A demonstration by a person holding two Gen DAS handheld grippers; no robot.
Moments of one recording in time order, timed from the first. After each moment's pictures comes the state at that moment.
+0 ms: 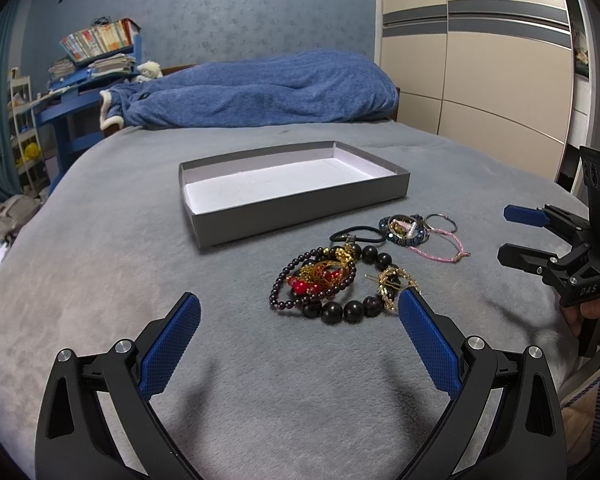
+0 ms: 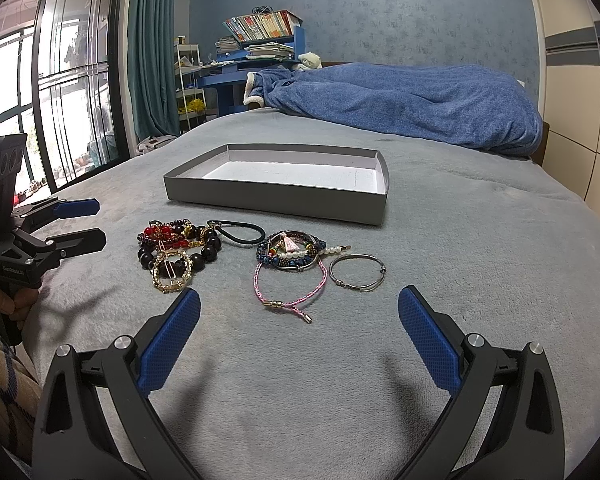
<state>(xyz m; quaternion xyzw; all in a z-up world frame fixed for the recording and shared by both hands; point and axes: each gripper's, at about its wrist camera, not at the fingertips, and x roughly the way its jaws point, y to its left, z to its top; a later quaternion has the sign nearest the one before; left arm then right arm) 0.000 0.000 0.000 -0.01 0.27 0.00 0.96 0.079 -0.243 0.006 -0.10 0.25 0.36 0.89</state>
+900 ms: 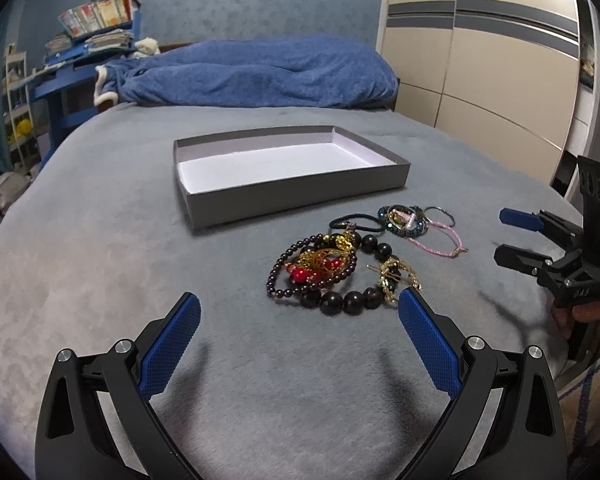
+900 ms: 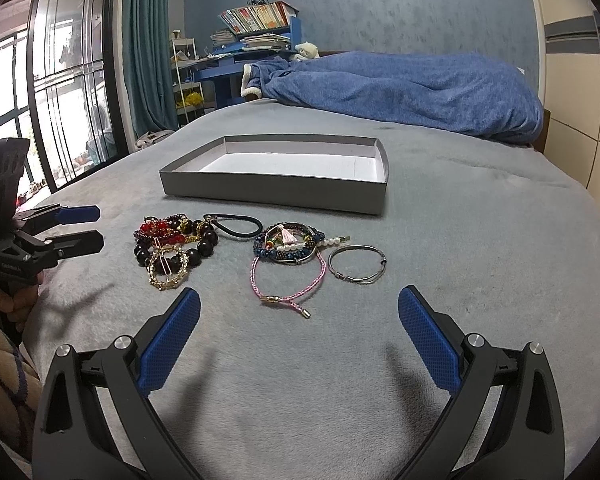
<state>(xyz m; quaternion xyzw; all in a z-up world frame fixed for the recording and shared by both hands) 0.009 0.004 -0.004 -0.04 0.30 -0.02 0.95 0.090 -0.239 0.000 -0.09 0.27 0.36 0.89</state>
